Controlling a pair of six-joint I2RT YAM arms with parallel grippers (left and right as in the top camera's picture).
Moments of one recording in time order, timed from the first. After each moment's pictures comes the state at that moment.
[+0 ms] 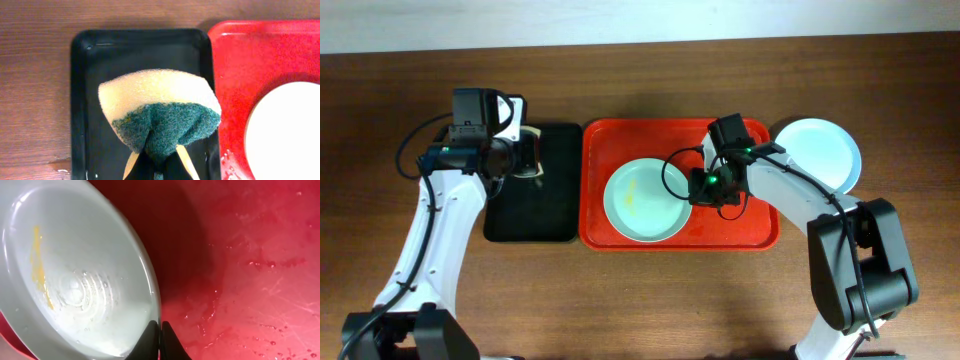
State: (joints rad) left arm -0.01 1.58 1.28 -0.71 0.10 0.03; right arm 0.28 1.87 1.16 -0.60 -0.34 0.34
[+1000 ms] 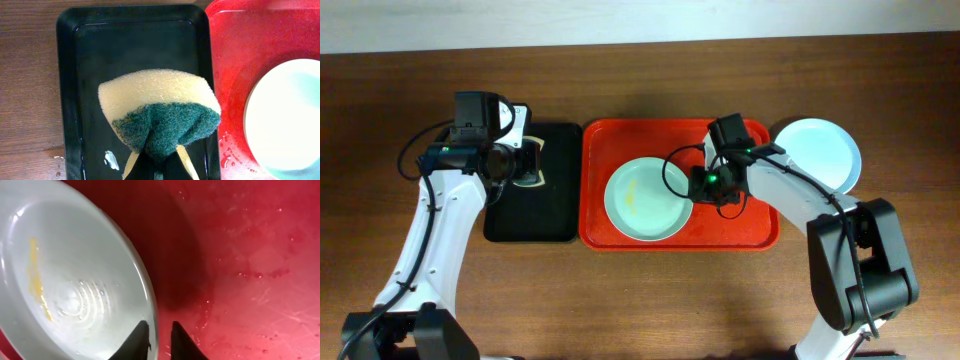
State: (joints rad) left arm -0.01 1.58 1.28 -0.78 0.12 0.05; right arm 0.28 1.87 1.15 -0.56 -0.31 0.37
